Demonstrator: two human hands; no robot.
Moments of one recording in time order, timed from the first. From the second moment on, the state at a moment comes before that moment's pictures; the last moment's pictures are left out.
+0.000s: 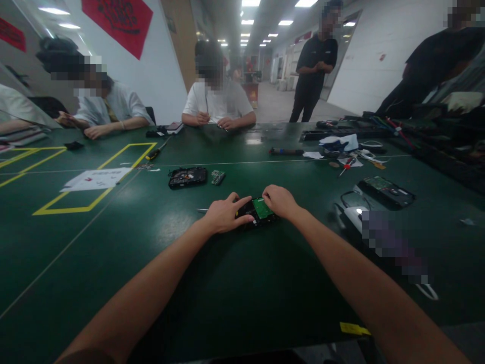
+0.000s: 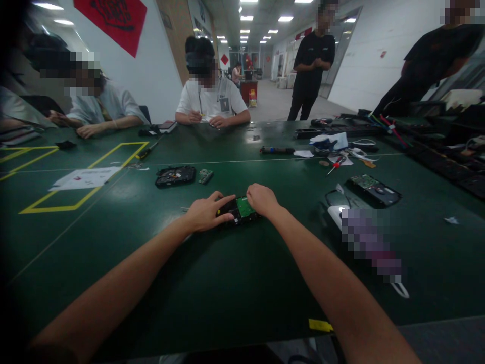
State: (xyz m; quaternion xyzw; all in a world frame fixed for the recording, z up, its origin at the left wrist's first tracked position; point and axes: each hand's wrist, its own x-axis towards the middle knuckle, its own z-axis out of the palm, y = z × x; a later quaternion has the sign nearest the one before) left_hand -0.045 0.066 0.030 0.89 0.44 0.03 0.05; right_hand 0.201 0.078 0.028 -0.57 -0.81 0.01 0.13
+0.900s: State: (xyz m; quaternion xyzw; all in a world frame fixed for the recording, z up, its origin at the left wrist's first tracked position) left_hand -0.046 0.066 0.030 0.91 0.42 -0.01 0.03; right_hand 0.212 0.079 0.024 -0.58 -0.79 0.00 0.17
